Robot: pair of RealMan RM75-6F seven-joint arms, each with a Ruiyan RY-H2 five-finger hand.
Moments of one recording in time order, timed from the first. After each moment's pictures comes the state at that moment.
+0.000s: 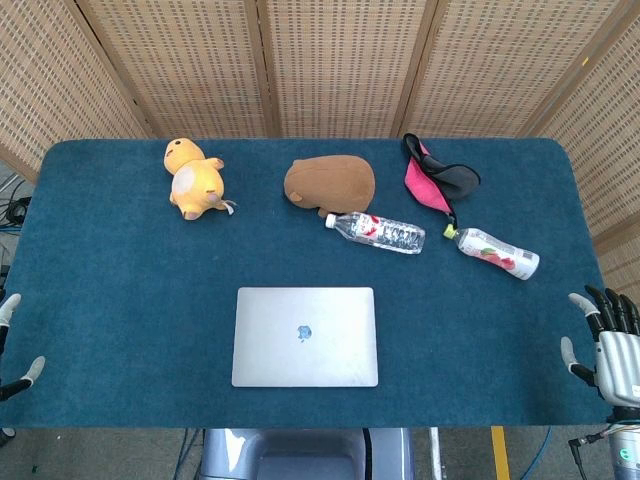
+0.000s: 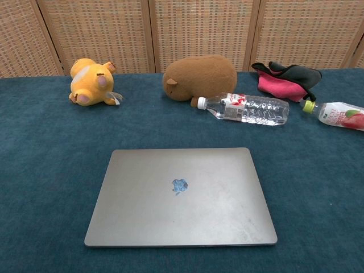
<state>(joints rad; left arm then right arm) 0.03 -1.12 -0.03 -1.66 1.46 1.56 0.07 0.04 -1.16 0.11 -1.57 -1.44 1.51 0.05</state>
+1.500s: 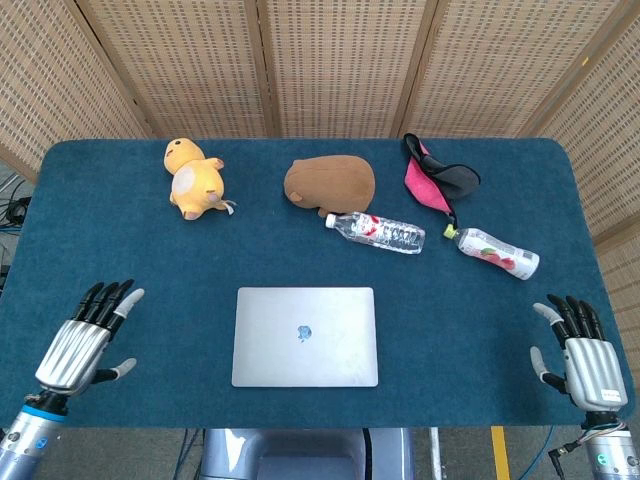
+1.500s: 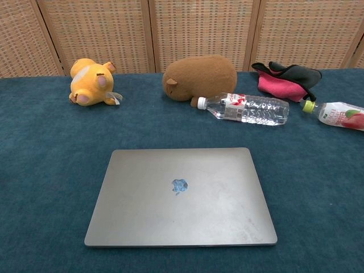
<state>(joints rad) -0.18 -1.13 -0.01 -1.80 1.66 1.33 0.23 0.05 -1.18 0.06 -1.62 -1.52 1.49 0.04</state>
